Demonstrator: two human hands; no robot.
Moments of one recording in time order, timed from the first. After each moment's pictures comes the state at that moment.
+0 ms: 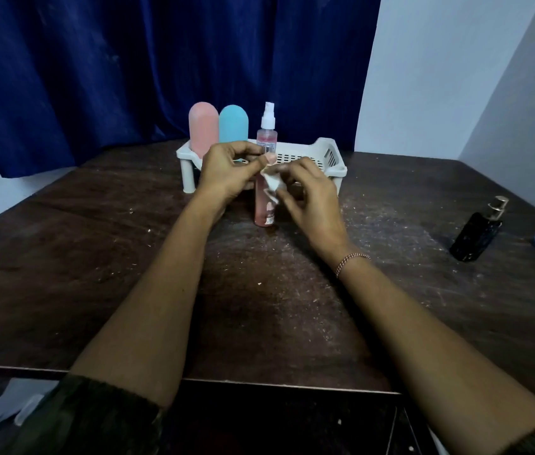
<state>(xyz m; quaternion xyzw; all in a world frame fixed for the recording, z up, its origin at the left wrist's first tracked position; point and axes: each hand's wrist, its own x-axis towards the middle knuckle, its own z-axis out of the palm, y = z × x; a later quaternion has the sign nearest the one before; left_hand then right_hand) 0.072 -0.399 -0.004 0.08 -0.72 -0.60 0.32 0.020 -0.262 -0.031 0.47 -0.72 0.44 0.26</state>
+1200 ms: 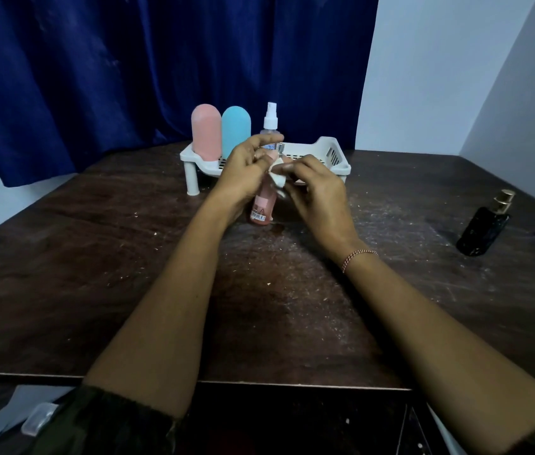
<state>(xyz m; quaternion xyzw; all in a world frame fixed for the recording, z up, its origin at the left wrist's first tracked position) 0.061 -0.396 -0.007 0.00 -0.71 -0.65 0.27 0.025 -0.261 -0.027 0.47 -0.73 0.38 0.30</state>
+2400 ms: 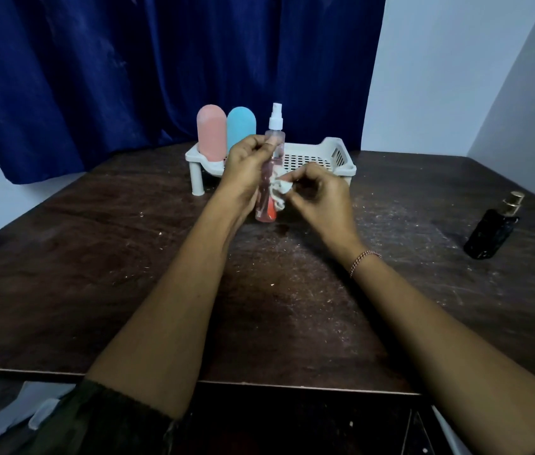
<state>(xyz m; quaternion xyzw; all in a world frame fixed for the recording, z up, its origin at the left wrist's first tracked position) 0.061 -0.390 0.001 0.02 -0.58 -0.76 0.30 0.023 -0.267 -0.029 0.42 -0.71 0.54 0.18</state>
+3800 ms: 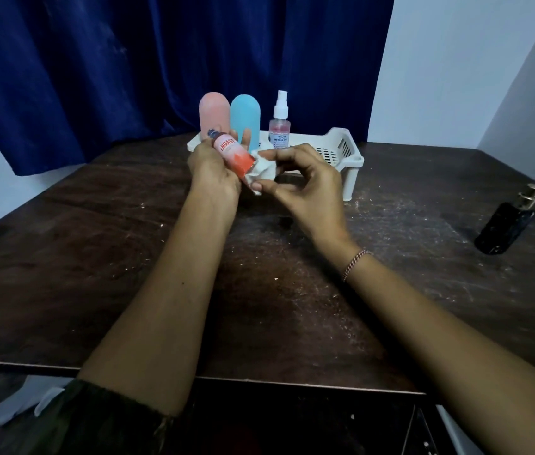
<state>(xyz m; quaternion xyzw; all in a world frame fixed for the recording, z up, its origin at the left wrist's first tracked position) 0.068 -0.420 0.010 0.16 -0.18 -0.91 0.33 0.052 -0.284 -0.024 0.45 -0.62 0.63 0.12</state>
